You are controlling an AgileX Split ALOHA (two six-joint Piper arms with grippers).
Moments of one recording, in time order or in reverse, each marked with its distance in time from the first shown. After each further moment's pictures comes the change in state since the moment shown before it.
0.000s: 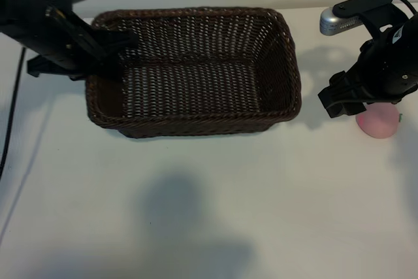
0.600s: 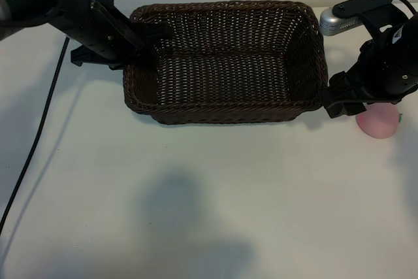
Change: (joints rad) left arm -0.057 0.168 -0.154 -0.062 -0.046 0.038; right arm 0.000 0.000 0.000 0.000 0.001 -0.001
